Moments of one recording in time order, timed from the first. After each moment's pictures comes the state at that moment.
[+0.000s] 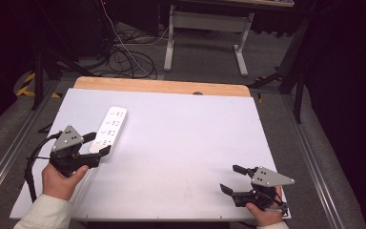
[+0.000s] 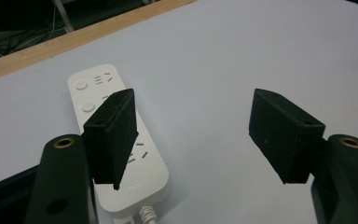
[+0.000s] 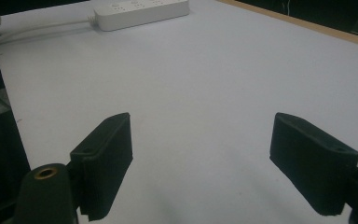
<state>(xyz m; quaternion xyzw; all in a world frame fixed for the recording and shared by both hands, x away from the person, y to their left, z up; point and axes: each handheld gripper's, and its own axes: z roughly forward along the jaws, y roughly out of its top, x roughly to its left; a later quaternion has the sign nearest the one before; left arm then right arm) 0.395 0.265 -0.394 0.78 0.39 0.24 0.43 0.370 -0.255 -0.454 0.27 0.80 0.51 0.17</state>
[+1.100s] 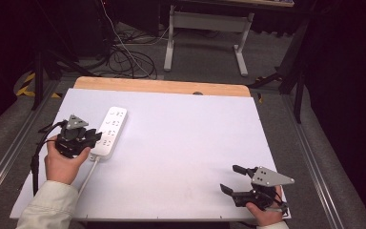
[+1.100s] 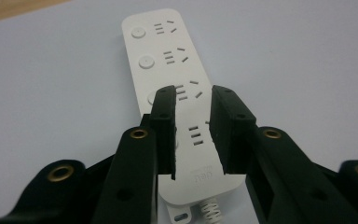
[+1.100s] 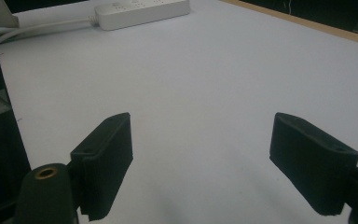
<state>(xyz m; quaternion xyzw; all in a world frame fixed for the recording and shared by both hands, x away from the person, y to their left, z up) 0.448 0.280 -0.416 0.77 0.50 0.23 0.33 0.371 -0.255 -0.455 0.26 0.80 0.51 0.17</state>
